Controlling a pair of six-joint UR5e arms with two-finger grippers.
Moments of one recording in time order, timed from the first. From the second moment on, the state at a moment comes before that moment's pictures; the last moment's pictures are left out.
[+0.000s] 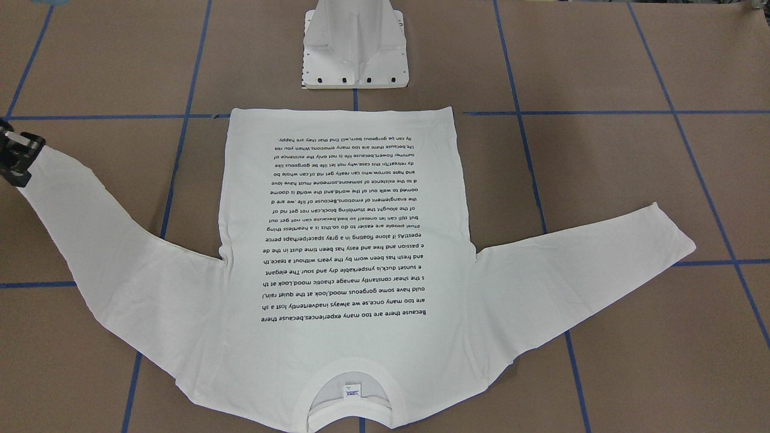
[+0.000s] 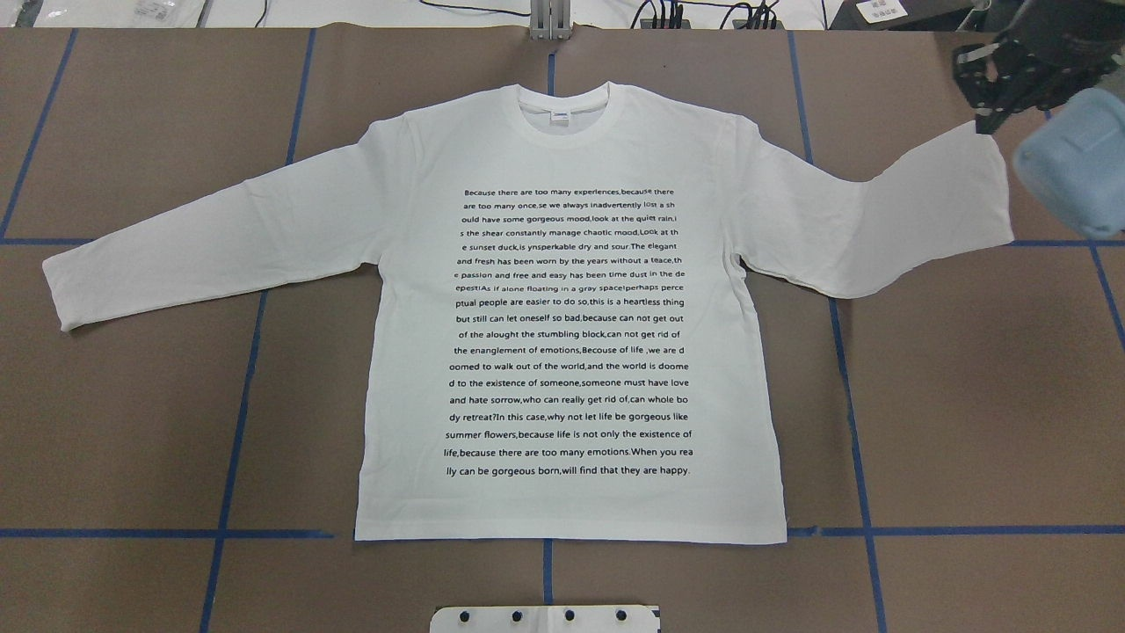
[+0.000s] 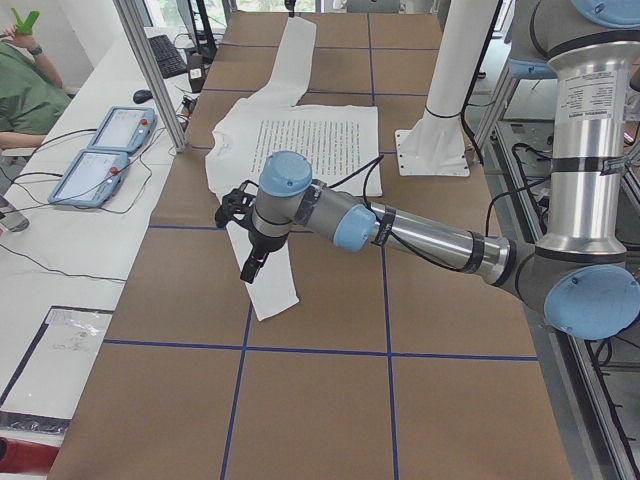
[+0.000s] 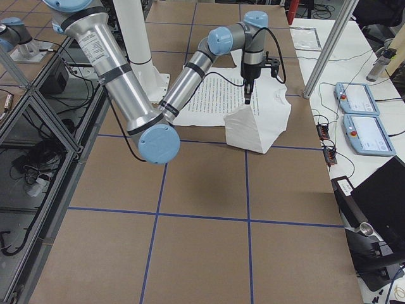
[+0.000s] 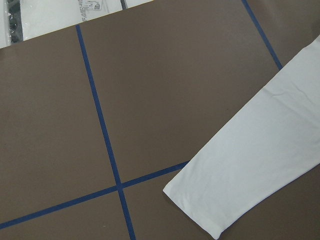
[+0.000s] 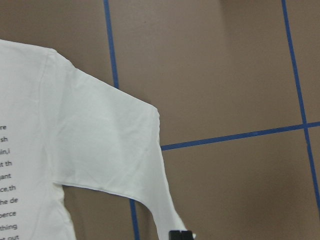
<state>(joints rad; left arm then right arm) -1.53 -1.53 -1.88 -1.78 -2.34 -0.04 1.11 -0.97 1.98 -2.22 2.08 0.75</state>
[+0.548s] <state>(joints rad) -1.53 -1.53 -1.86 -1.78 -2.34 -0.04 0.90 -0.44 1.51 -2.12 1.99 1.06</state>
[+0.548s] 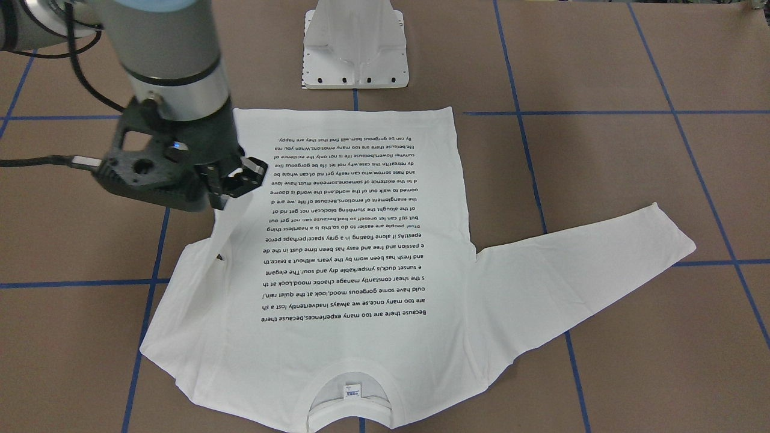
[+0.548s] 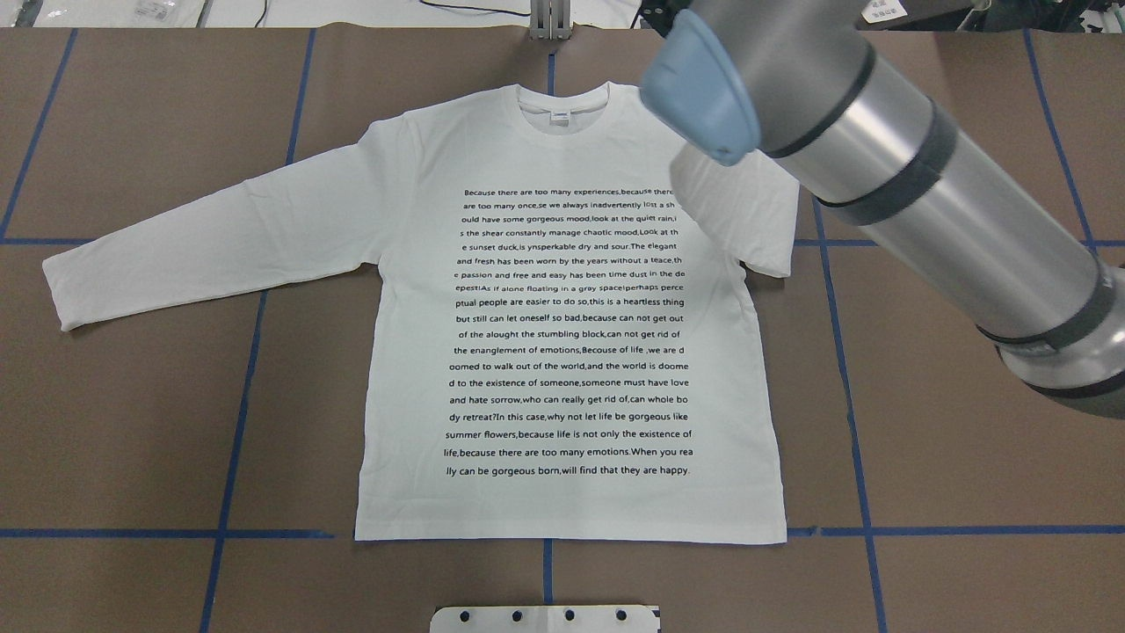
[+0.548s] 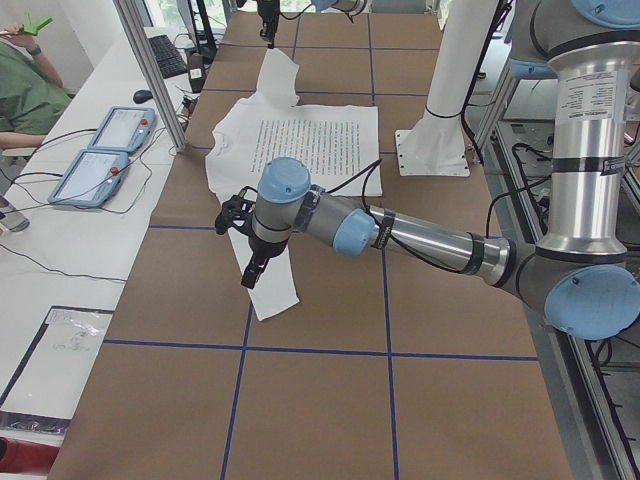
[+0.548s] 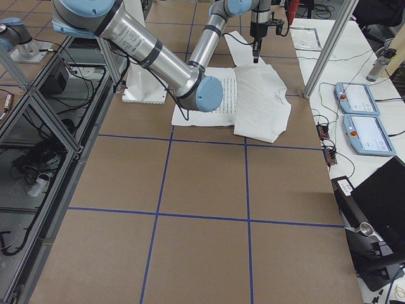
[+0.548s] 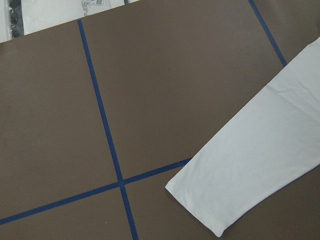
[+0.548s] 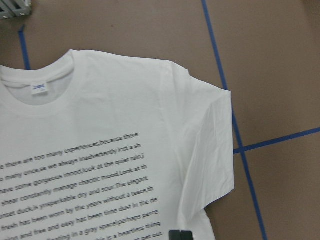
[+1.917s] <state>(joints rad) -1.53 -1.53 -1.74 -1.94 -2.35 -0.05 0.59 -0.24 0.95 -1.50 1.71 1.31</state>
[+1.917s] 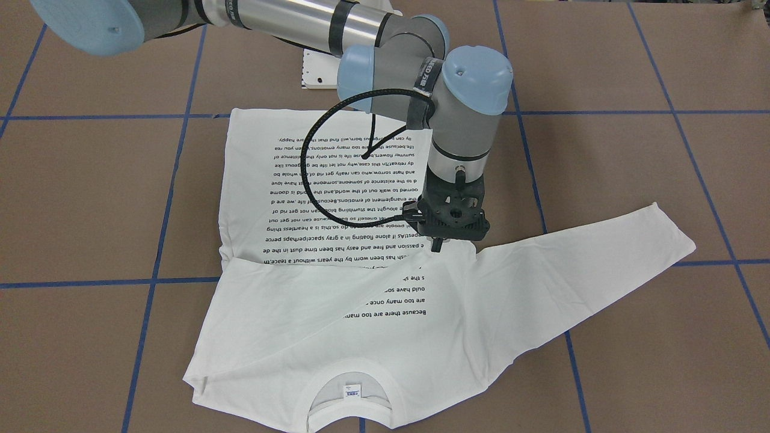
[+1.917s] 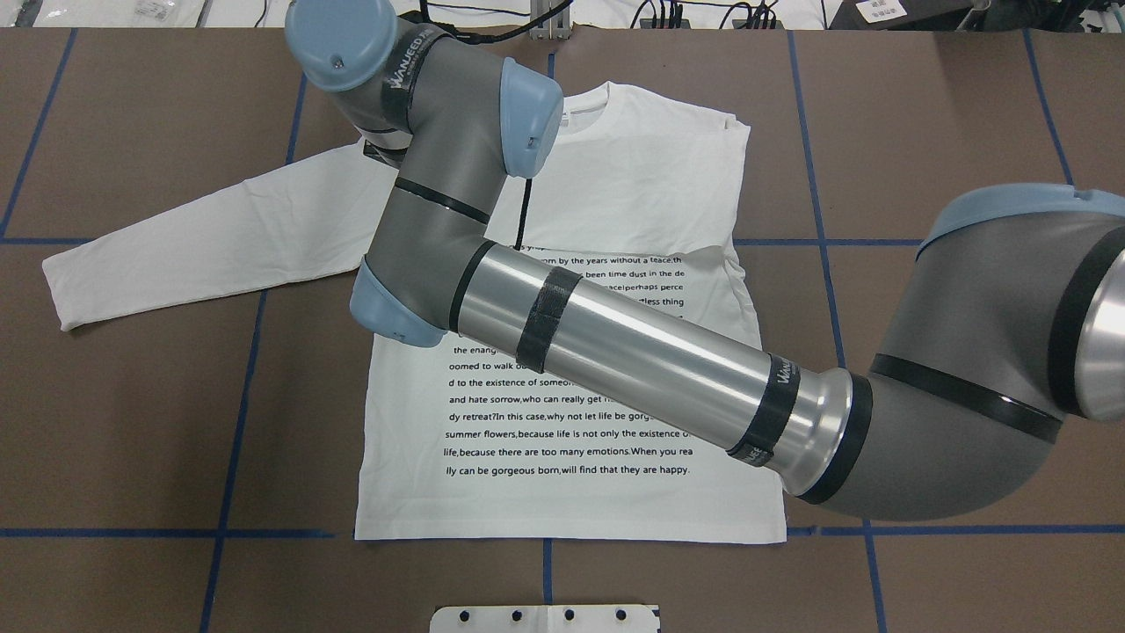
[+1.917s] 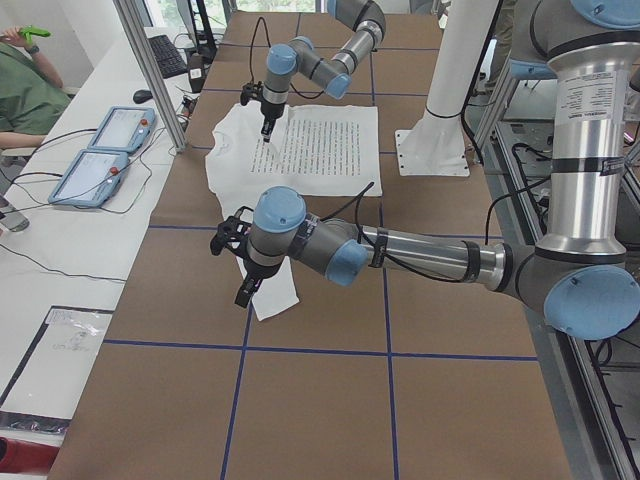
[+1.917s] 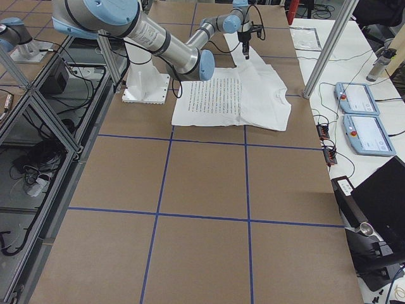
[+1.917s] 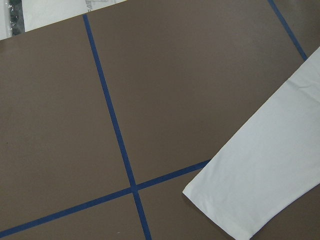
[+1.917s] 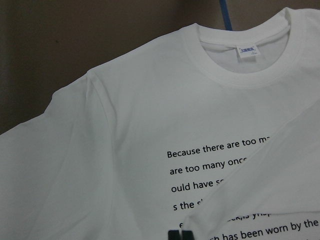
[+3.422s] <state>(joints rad) -1.35 -1.52 -1.70 -2.12 -2.33 -0.25 0.92 -0.53 1.28 -1.75 2.08 0.75</state>
